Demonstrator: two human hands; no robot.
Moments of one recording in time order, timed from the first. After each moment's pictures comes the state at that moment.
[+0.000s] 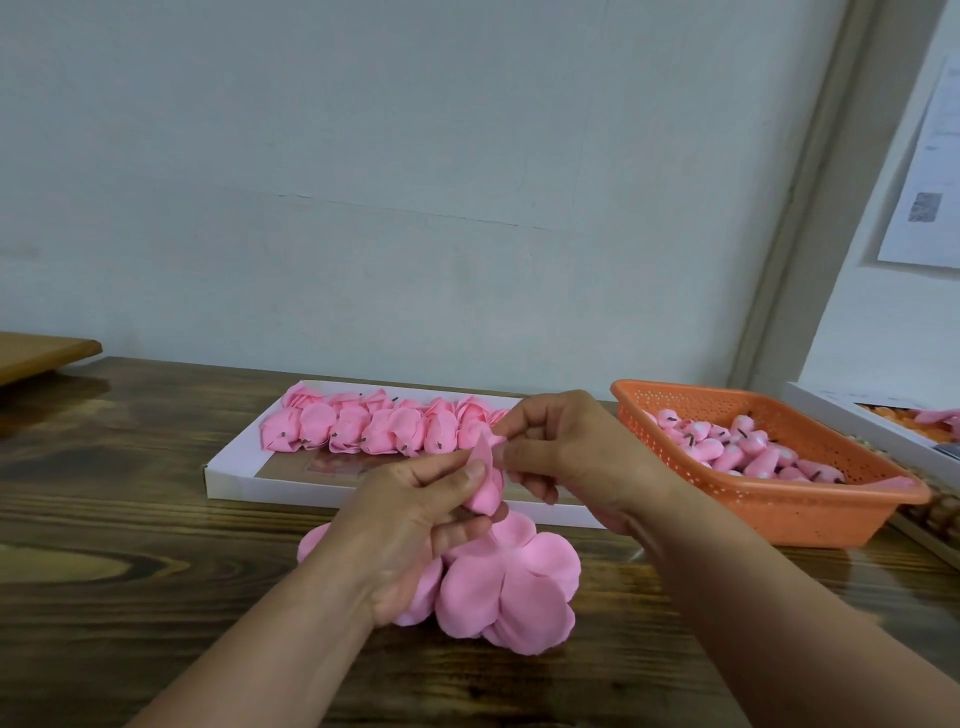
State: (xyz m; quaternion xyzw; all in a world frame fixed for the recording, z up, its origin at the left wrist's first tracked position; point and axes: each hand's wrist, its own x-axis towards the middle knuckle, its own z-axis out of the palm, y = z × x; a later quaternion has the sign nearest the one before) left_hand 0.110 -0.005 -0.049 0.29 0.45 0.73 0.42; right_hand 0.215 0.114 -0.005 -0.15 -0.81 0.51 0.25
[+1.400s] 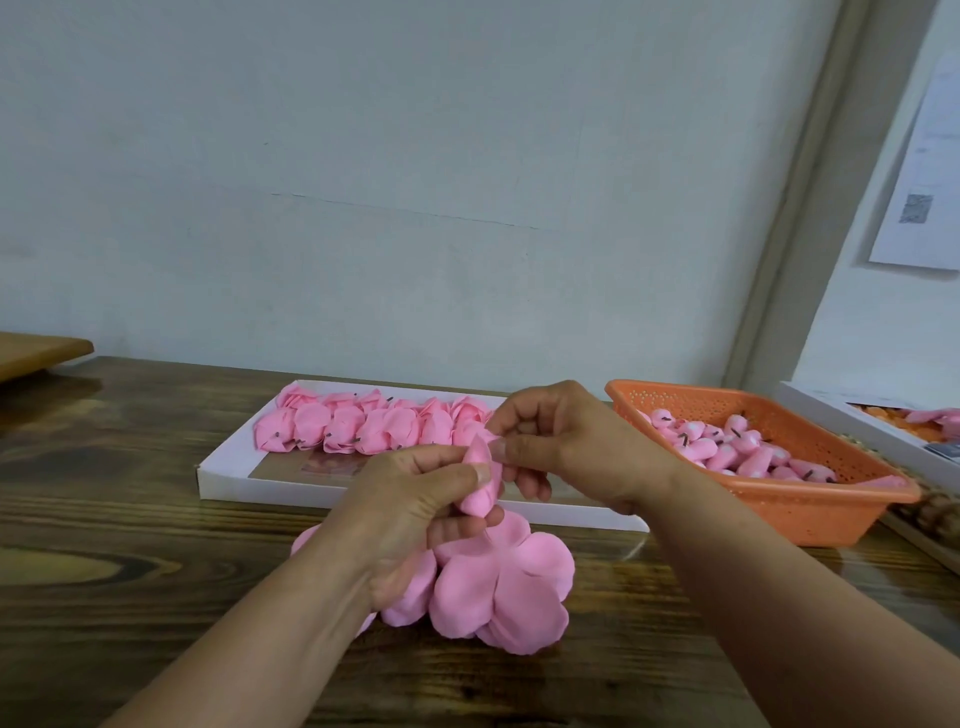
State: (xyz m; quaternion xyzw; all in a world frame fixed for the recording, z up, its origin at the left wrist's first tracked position) left_hand 0.110 -0.003 -0.040 0.32 0.51 0.70 0.39; right_hand 0.221 0.118 0.006 -0.10 -0.86 0.45 0.20
